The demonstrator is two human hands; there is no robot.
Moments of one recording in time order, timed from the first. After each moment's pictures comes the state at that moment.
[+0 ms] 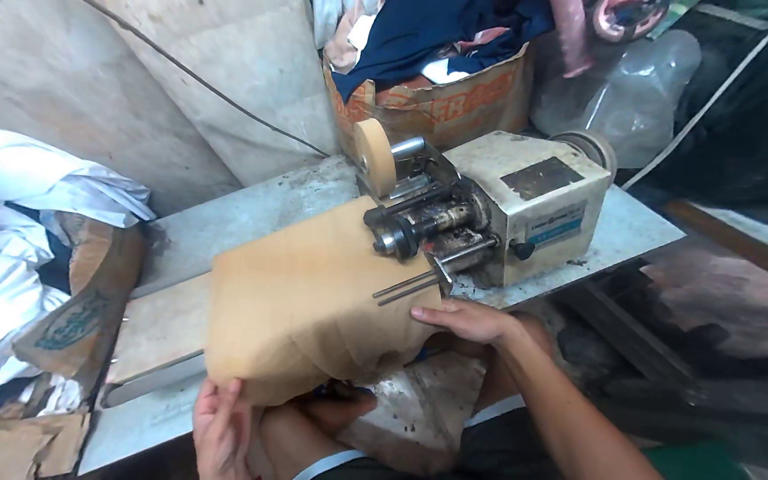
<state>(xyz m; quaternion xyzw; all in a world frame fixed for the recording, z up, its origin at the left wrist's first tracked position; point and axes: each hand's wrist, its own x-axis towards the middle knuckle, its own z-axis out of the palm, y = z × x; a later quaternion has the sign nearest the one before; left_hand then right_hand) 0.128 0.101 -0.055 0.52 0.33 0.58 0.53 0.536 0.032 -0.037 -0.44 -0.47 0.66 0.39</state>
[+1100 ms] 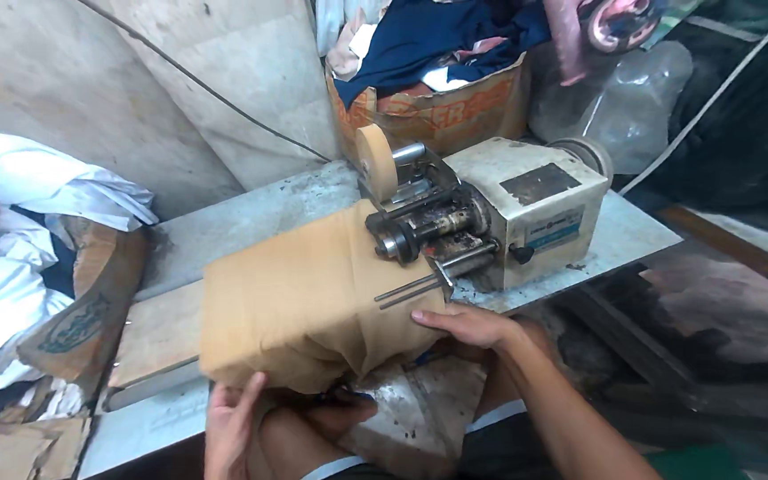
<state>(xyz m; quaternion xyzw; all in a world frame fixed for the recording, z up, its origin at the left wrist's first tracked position) 0.130 0.105 -0.057 0.54 0.39 0.55 0.50 0.534 0.032 -0.034 -0.49 -0.45 0.65 0.37</state>
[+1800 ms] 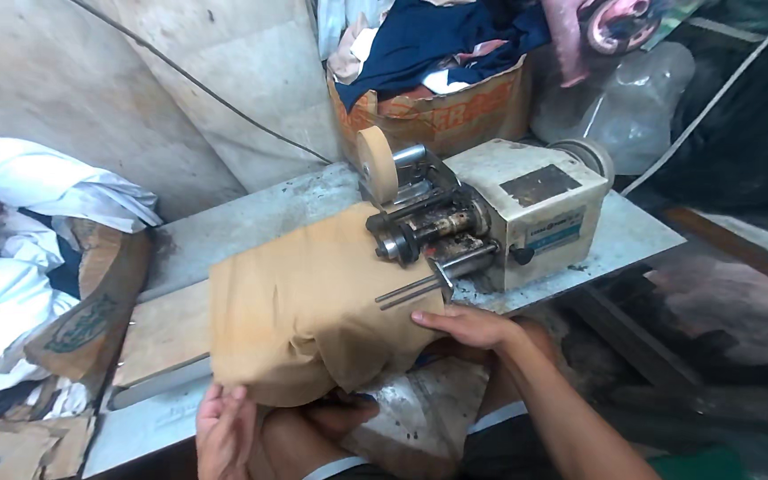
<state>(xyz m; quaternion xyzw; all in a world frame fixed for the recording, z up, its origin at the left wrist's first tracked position) 0.123 0.104 -0.057 0.52 0.31 0.57 0.56 0.534 0.031 -0.036 -0.48 -0.47 0.64 0.37</state>
